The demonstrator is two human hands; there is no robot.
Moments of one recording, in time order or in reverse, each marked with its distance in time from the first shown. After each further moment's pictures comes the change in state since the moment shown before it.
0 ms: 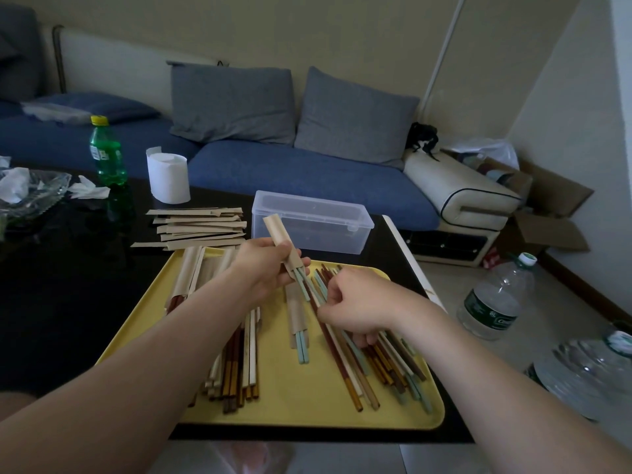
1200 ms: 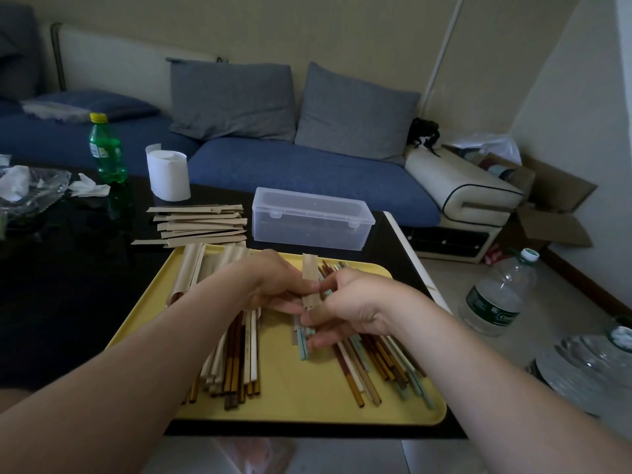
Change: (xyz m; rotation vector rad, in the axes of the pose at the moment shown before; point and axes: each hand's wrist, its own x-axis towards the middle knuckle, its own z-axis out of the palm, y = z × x) left_hand -0.011 0.007 -0.003 0.604 -0.297 -0.233; right_hand 0.008 -0.005 0.012 0.852 -0.213 0.200
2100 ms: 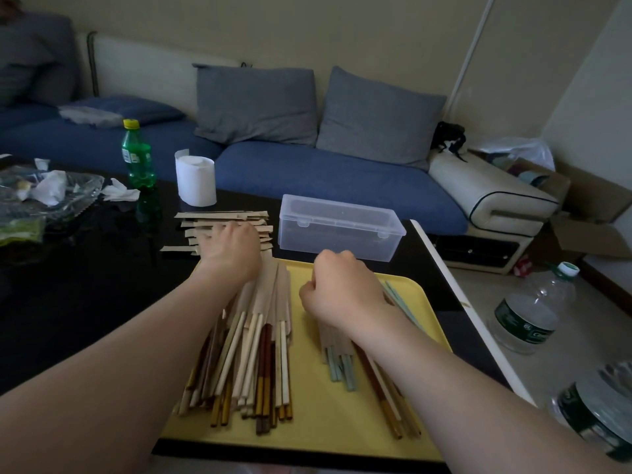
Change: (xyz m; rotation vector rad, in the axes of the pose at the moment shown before) left_hand 0.025 -0.005 -0.085 1.137 0.780 -0.019; right_hand 0.043 -0.033 0.047 -0.932 0.555 -0.456
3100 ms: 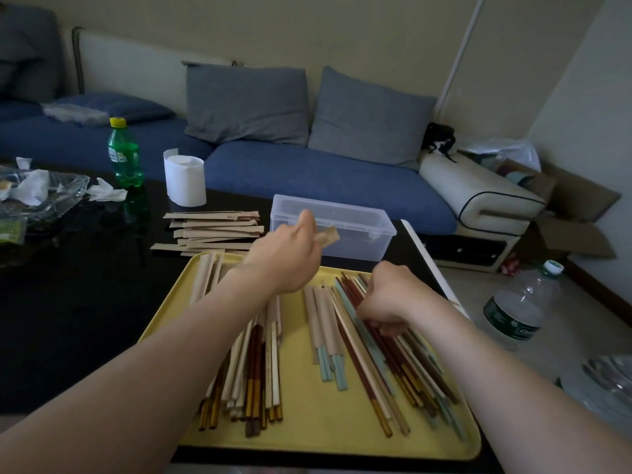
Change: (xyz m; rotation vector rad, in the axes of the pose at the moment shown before) left_hand -0.026 0.052 -0.001 -0.457 0.165 0.506; right_hand 0.000 0.068 -0.031 0.076 -0.288 0.385
